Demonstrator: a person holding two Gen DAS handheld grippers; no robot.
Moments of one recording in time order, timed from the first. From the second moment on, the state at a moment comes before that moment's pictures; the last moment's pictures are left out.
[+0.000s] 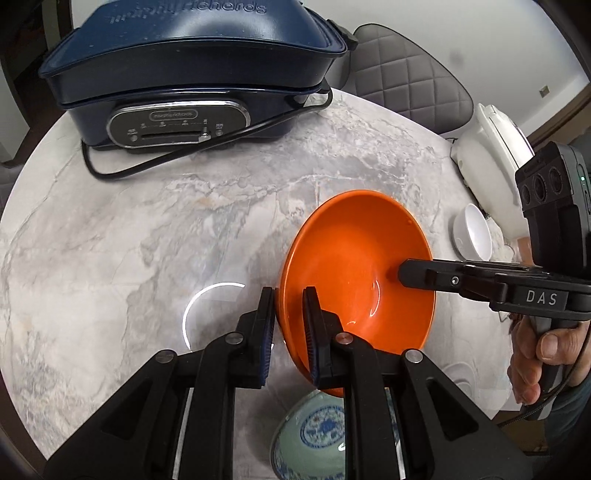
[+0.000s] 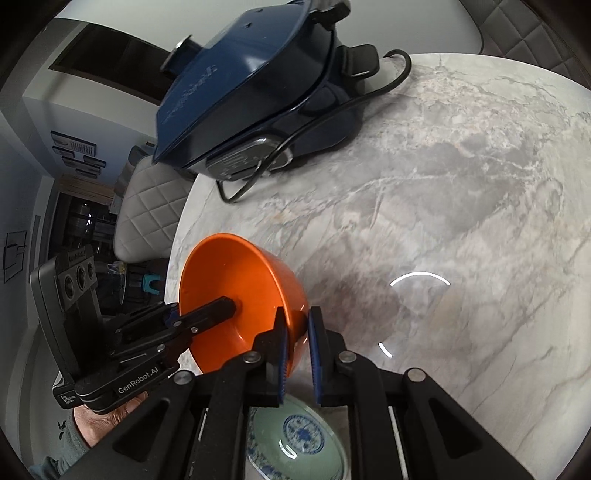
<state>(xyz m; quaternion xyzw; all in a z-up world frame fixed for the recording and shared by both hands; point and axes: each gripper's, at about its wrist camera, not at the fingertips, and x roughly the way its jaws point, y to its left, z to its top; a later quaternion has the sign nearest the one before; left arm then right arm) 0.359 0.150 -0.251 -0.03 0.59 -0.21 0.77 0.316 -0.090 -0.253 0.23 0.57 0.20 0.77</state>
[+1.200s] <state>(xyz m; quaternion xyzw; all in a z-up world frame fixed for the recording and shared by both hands) 0.206 0.160 -0.326 -0.04 0.66 -0.19 0.73 0.189 -0.063 -0.302 0.17 0.62 0.16 0.75</state>
